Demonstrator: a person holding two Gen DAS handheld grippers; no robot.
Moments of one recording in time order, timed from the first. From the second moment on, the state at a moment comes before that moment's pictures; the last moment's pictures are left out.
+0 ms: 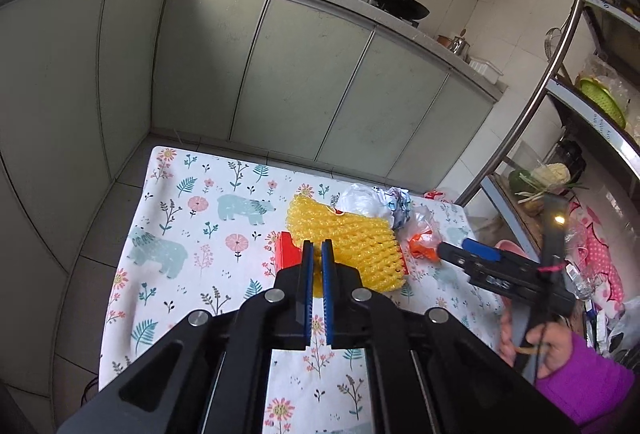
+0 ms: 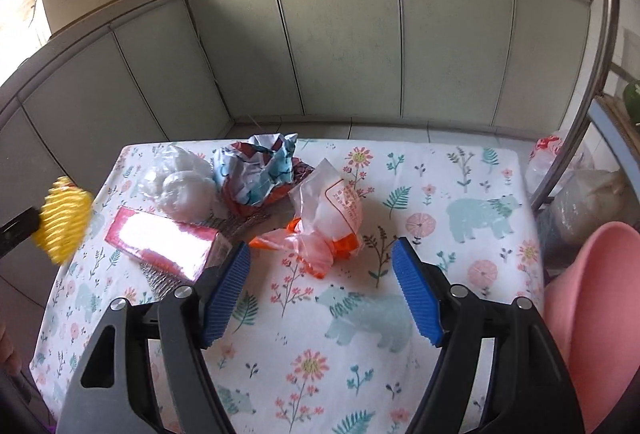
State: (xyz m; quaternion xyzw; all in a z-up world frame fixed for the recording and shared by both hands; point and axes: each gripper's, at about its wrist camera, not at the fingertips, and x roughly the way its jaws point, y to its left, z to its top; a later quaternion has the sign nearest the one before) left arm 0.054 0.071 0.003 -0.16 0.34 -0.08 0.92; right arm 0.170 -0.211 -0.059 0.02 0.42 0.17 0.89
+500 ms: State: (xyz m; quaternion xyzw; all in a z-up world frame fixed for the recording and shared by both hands) left arm 0.015 0.059 0.022 -0.16 0.32 -0.10 0.93; right arm 0.121 -0.234 -0.031 0.07 0.41 0.19 0.89
